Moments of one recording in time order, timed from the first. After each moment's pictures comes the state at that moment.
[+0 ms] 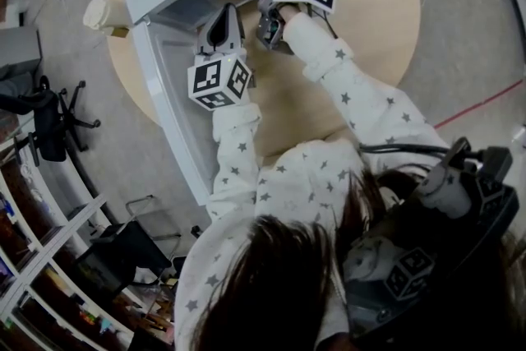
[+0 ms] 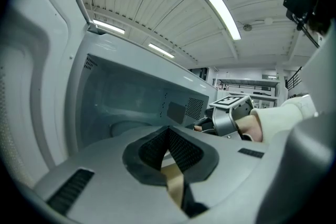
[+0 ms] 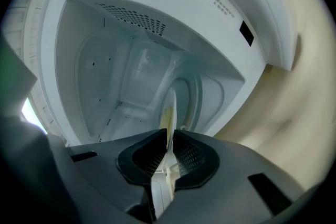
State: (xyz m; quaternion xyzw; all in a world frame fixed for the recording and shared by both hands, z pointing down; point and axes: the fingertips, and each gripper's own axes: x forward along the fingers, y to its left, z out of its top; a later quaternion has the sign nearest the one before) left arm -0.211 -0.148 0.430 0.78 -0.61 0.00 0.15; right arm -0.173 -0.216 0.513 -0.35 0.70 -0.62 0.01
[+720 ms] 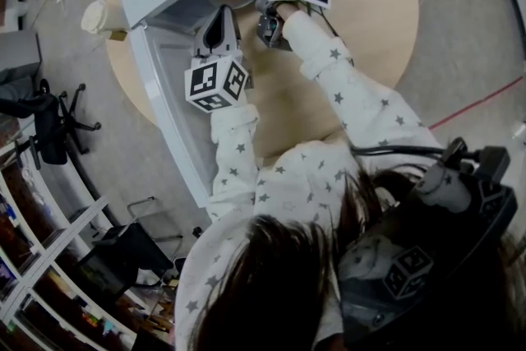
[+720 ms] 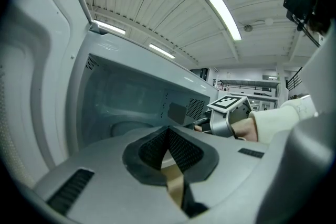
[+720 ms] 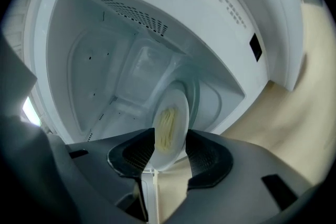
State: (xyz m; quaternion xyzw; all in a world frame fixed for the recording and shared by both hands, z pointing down) left arm -0.215 -0.149 0.430 0.78 -0.61 -0.01 0.15; right arm -0.168 -0.225 0.522 -0.36 0.72 -0.59 -0.03
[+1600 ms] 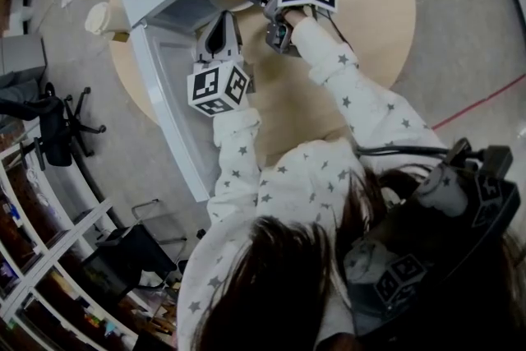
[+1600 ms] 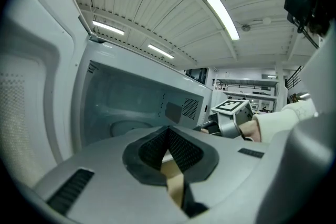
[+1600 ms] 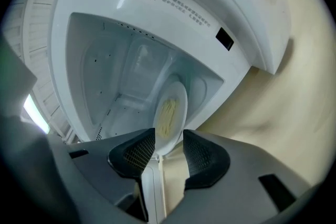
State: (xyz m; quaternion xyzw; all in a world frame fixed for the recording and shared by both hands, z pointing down) left arm -0.204 -0.132 0.426 0.78 -0.61 0.00 0.15; right arm -0.152 -0.197 0.523 -0.33 0.71 -0.62 -0.03
